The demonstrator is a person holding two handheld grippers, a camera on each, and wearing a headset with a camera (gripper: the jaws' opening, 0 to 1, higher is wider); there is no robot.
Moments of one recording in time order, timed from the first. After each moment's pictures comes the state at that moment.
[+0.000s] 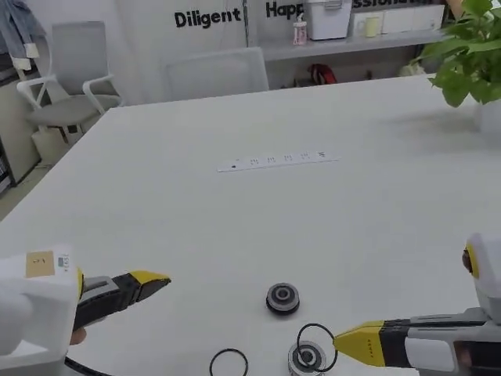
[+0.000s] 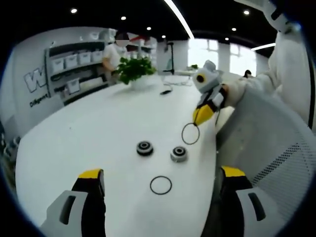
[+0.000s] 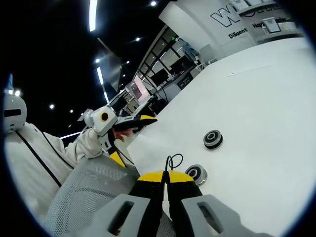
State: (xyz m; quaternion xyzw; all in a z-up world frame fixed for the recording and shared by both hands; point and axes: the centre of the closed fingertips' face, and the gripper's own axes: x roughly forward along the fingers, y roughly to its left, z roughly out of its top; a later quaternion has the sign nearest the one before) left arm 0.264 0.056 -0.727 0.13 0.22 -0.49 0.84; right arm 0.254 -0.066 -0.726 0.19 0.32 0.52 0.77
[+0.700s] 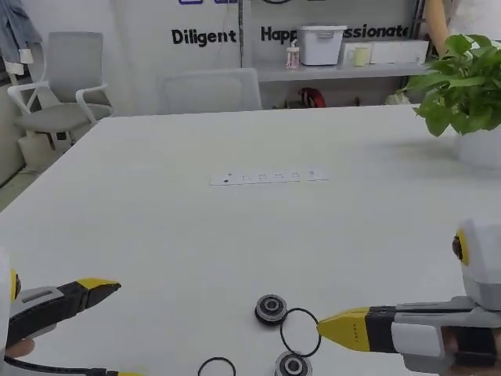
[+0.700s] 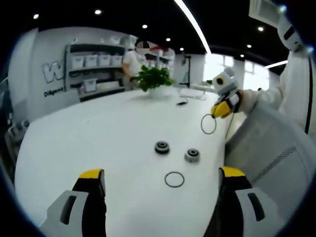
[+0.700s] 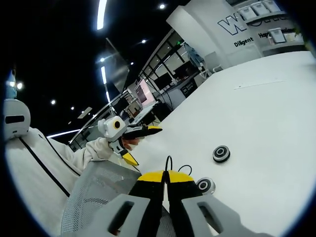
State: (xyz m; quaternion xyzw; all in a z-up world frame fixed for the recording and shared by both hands) left arm 0.273 0.098 -0.723 0.06 0.20 -0.44 0.87; right arm 0.254 -0.055 -0.688 0.17 0.29 0.52 0.78
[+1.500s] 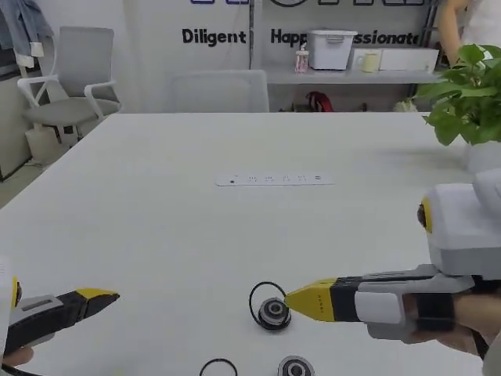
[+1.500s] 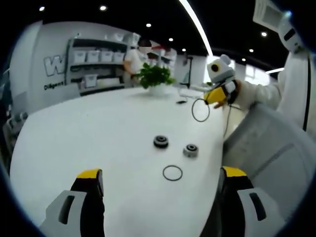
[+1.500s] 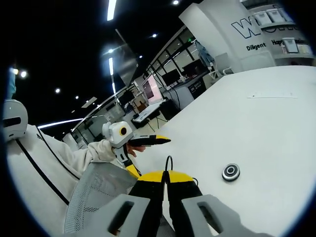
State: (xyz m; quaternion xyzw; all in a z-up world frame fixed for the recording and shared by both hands) left arm 0.268 0.103 -0.735 0.05 0.21 -0.44 0.87; right arm 0.266 -0.017 -0.668 0.13 0.29 0.56 0.77
